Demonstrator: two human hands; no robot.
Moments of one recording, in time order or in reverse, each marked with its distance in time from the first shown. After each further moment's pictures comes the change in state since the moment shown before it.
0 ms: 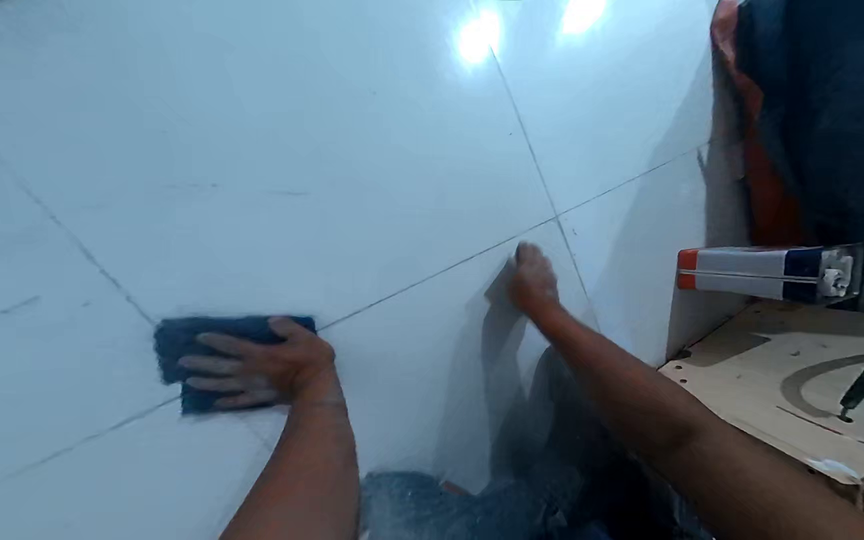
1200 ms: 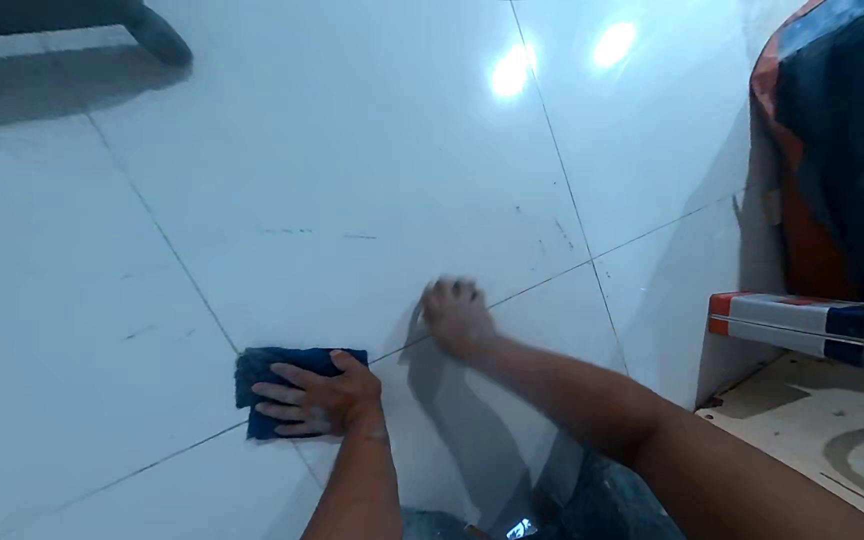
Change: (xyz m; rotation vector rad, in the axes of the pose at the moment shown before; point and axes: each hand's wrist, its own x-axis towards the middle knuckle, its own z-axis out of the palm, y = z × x) left_hand 0.002 -0.002 0.004 0.096 0.011 -0.066; right_hand 0.014 -0.148 0.035 -0.161 0.057 -0.505
